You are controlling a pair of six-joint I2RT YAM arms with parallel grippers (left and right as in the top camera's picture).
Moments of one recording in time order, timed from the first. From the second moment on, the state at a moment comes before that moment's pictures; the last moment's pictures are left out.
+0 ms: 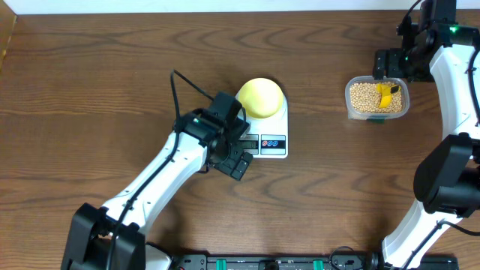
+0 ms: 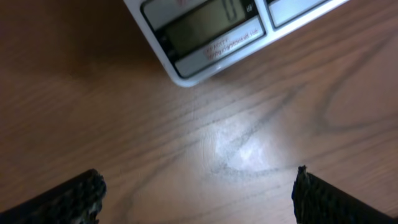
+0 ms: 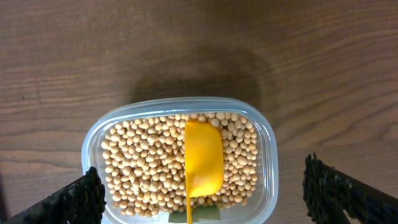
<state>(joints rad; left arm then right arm) -0.49 1.54 1.06 -0.92 0.10 0.04 -0.14 2.00 1.83 -1.05 -0.03 -0.05</state>
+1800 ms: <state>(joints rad) -0.50 1.40 0.95 -0.62 -0.04 0.32 -0.14 2.00 1.83 -1.05 -0.03 -0.05</state>
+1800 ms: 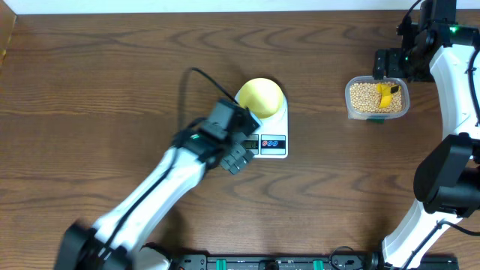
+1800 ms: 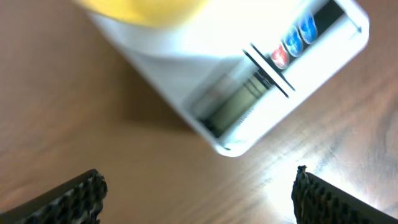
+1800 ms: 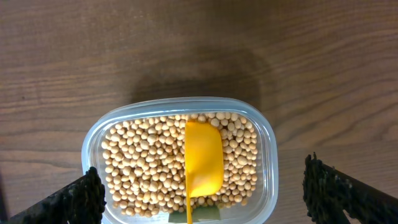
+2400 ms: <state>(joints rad) 0.00 1.31 0.95 -0.28 -0.17 0.28 -0.14 2.00 1.83 -1.05 -0.03 -0.05</state>
